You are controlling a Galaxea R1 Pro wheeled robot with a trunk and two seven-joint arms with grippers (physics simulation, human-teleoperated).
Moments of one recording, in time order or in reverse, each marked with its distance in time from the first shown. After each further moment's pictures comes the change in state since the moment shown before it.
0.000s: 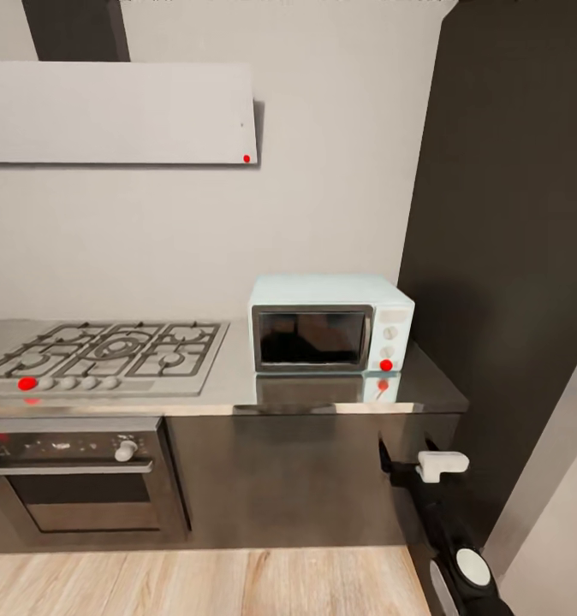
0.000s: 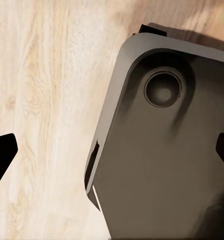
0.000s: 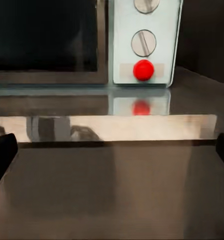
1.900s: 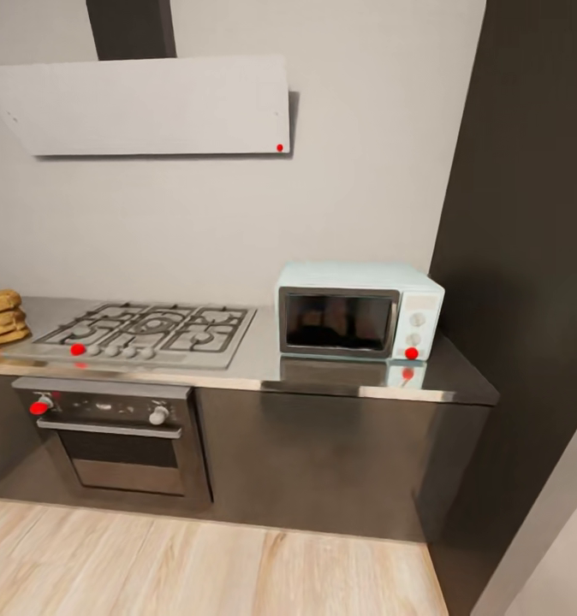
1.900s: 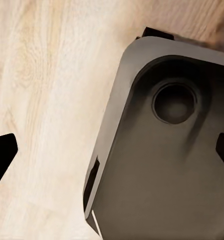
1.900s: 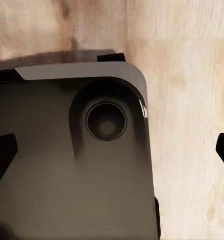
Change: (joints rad) left arm 0.000 0.010 -0.001 -0.002 0.000 -0.003 -0.007; right arm 0.137 -0.005 -0.099 1.231 -0.003 0.106 0.004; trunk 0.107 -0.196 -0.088
